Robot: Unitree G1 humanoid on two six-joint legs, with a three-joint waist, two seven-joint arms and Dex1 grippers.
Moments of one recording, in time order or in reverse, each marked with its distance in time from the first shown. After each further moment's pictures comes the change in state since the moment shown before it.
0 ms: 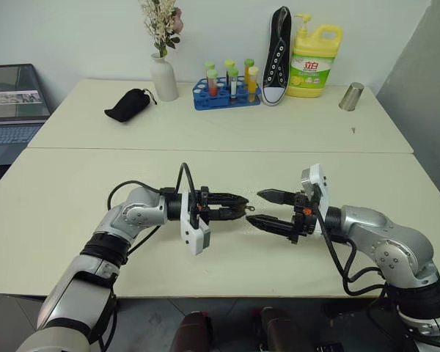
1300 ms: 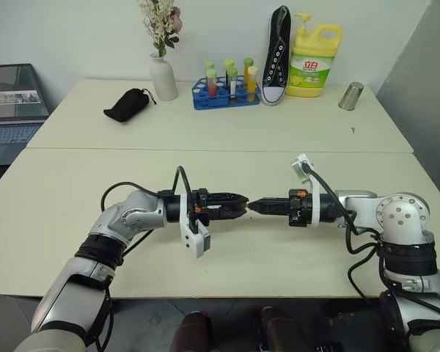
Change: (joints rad) left arm 0.020 0.024 0.011 -0.047 0.157 -0.024 0.188; right arm -0.274 0.105 -0.188 0.250 0.360 0.642 -0.254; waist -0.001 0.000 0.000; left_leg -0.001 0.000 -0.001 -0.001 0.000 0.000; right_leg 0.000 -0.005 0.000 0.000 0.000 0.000
